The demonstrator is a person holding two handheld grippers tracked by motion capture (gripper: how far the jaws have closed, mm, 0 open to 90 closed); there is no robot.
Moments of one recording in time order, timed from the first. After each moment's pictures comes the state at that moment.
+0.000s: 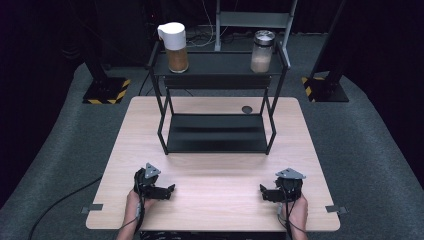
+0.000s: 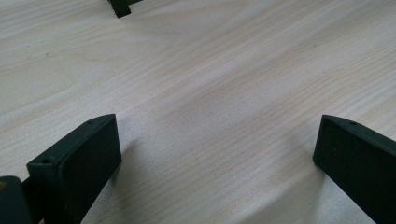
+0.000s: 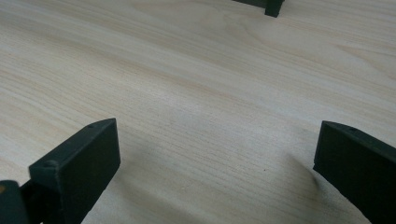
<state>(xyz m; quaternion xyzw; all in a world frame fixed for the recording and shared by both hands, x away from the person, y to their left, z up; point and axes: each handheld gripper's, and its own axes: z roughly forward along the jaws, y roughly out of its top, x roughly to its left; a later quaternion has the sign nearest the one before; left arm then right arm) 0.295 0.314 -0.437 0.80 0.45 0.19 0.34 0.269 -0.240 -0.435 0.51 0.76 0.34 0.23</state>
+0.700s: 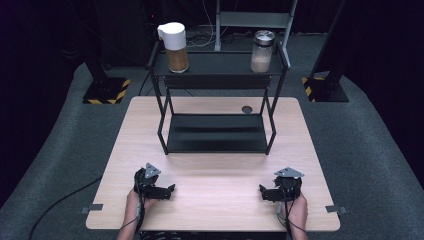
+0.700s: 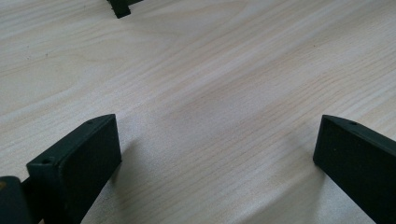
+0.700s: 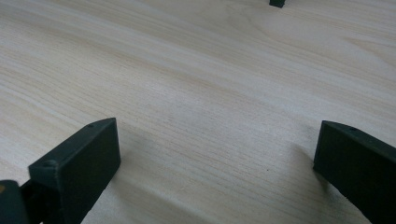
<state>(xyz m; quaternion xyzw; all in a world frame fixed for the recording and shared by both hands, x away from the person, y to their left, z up) 0.296 0.314 -0.437 0.80 0.46 0.19 0.34 0.276 -0.238 -0.432 0.51 0.76 0.33 0.22</state>
